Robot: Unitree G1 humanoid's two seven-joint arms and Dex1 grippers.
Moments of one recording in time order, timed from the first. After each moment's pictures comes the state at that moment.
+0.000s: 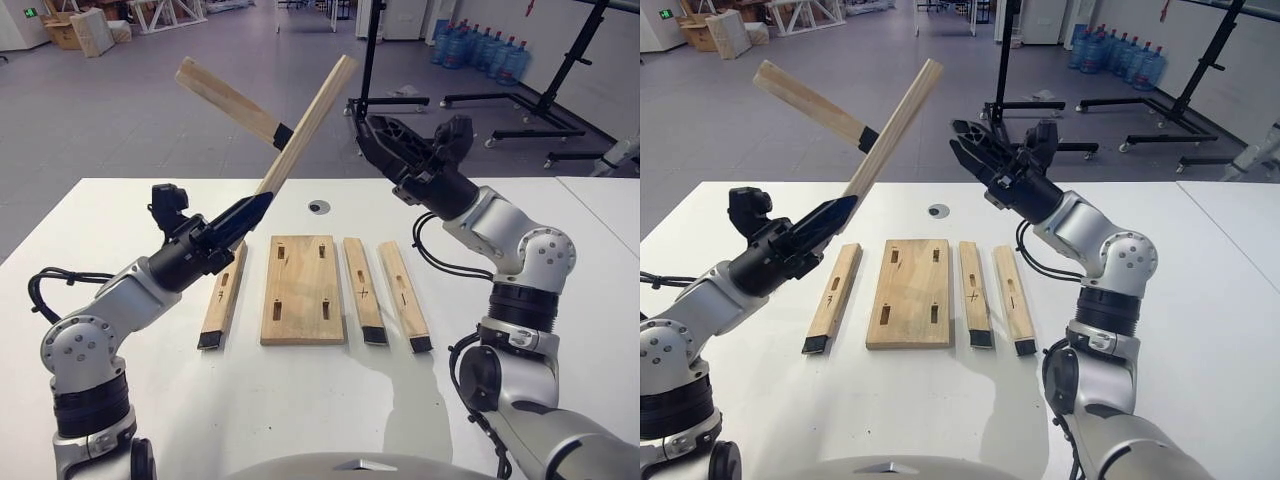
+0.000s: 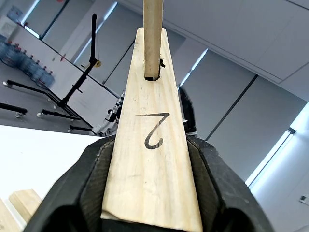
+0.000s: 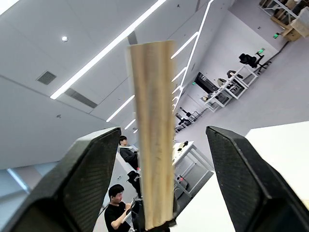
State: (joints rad) left arm -0.22 0.37 0.36 -0.41 -1.49 0.96 -0.34; right arm -0.69 -0.22 -0.40 0.04 1.60 1.12 0.16
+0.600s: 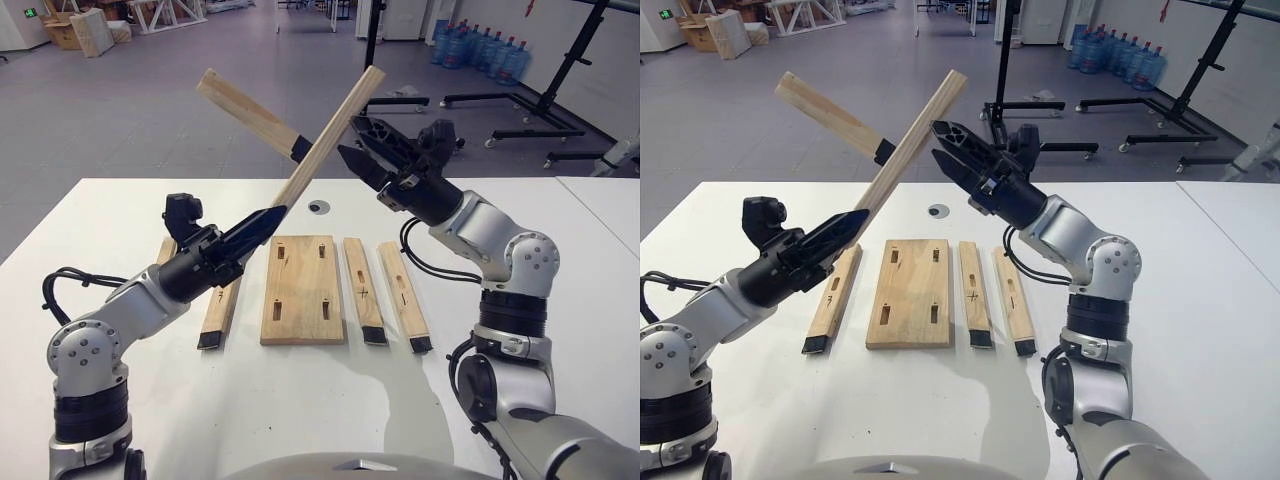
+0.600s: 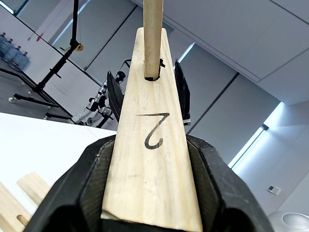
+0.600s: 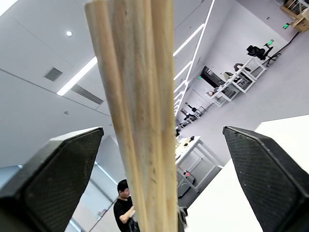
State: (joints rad) left arm -0.18 0.41 0.27 -0.42 -1.58 0.93 -0.35; right arm -0.66 -0.21 -0.30 0.02 1.71 1.05 0.09
